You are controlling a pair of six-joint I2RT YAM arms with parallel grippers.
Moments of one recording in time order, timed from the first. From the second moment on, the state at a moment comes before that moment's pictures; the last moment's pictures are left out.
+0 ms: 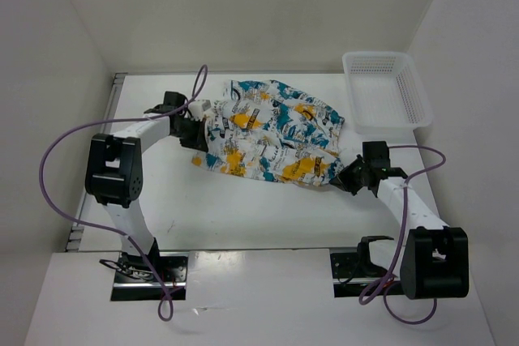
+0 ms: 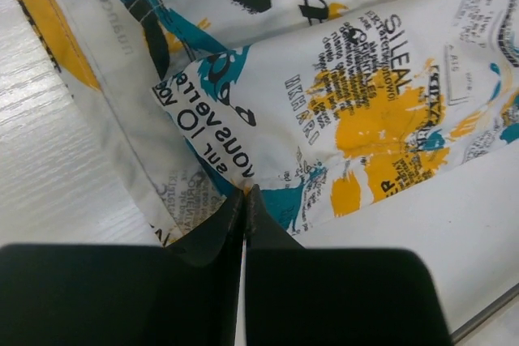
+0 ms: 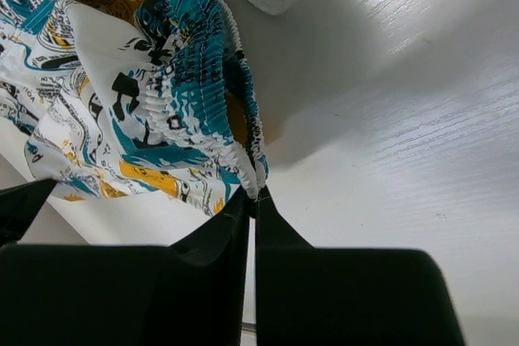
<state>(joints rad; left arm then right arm) -0.10 1.88 1.26 -0.49 0.45 0.07 0.00 1.12 0.55 -0.44 -0.22 0.97</state>
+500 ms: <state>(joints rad) 0.03 1.59 0.95 -0.65 0.61 0.07 -0.01 1.01 0.55 -0.53 -0.24 1.03</state>
